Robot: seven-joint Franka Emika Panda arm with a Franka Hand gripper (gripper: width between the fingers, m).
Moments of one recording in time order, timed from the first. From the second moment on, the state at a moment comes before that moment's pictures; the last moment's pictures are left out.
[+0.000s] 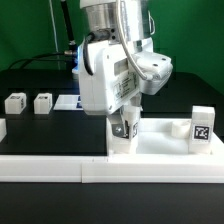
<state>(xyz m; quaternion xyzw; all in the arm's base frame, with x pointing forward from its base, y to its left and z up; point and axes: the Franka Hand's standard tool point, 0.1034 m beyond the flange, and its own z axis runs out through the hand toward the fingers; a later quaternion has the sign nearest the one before) 0.626 0.008 0.068 -0.64 0.76 0.02 0.07</state>
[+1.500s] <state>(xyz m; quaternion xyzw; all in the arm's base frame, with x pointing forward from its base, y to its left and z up) 0.624 -0.004 0.067 -0.93 0.35 -0.02 0.05</state>
